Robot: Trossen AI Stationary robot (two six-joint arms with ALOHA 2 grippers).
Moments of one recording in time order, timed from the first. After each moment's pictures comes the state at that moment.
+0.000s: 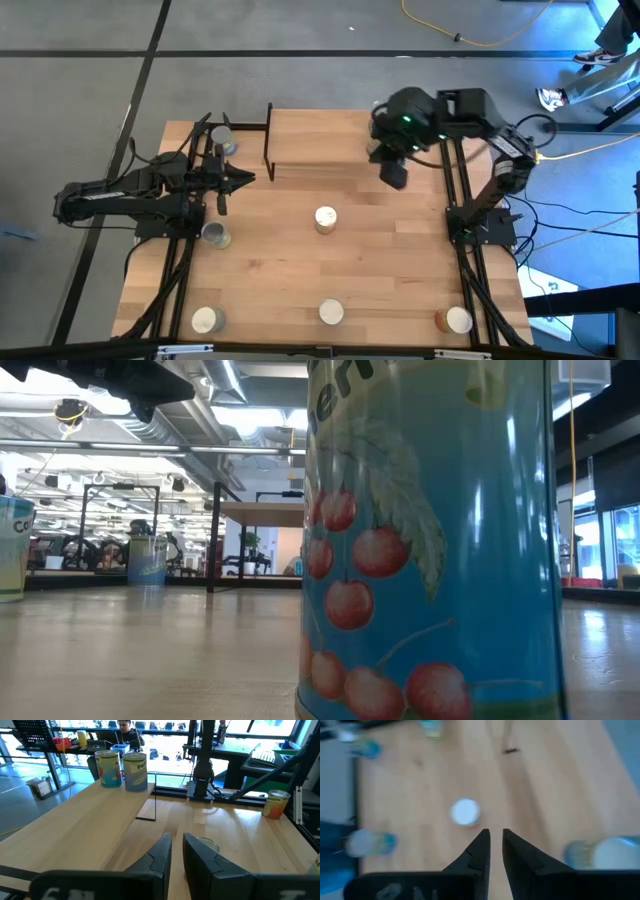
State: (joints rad) left arm 0.17 0.44 0.52 -0.19 -0.04 -0.05; right arm -0.11 1.69 2.34 -1.57 -0.06 0.13
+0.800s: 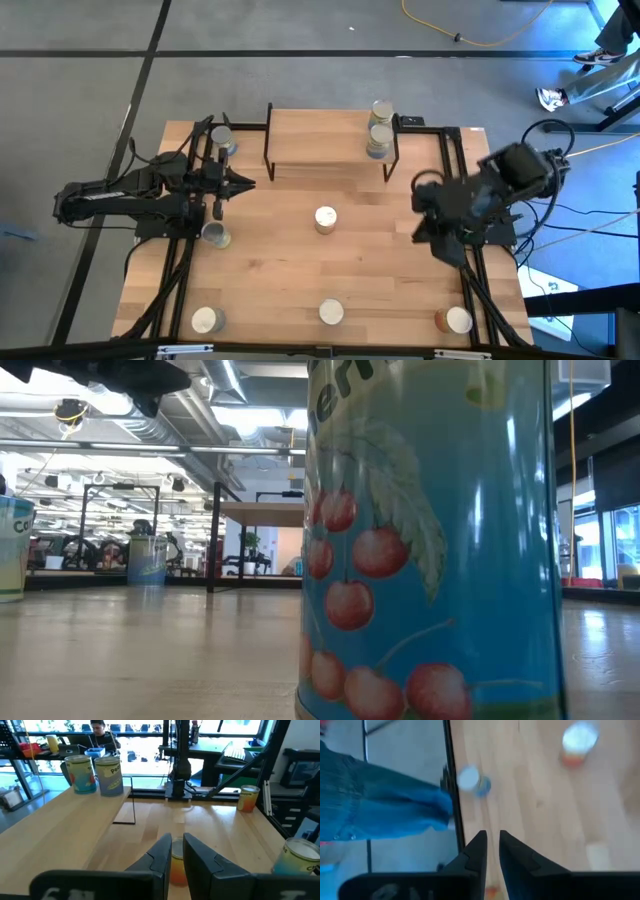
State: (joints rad) left arm 0.17 0.44 0.52 -0.18 0.10 -0.02; right arm 0.45 1.50 2.10 -1.57 -0.08 0.72
